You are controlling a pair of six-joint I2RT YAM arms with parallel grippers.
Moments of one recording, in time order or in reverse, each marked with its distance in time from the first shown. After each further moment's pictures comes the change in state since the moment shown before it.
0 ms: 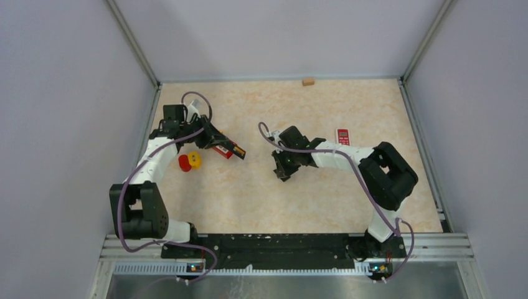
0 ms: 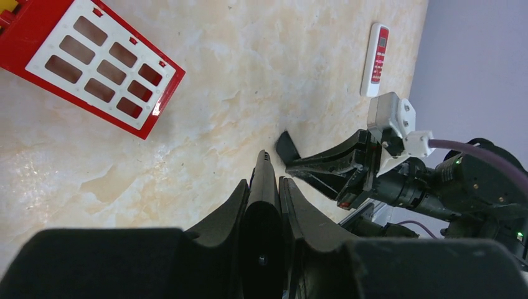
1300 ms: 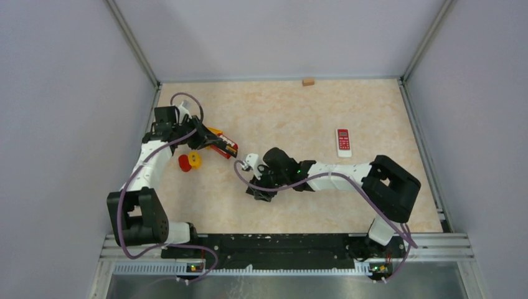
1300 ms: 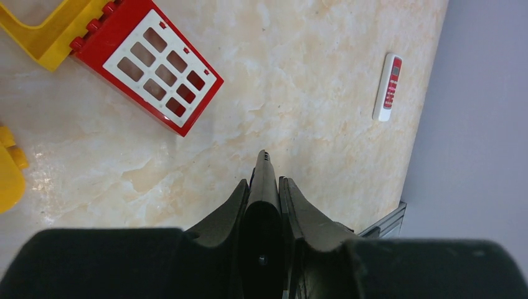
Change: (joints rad) left arm 0.064 -0.050 -0.015 -0.021 -0.055 0.002; right arm 0.222 -0.085 -0.123 0.339 -0.200 -0.186
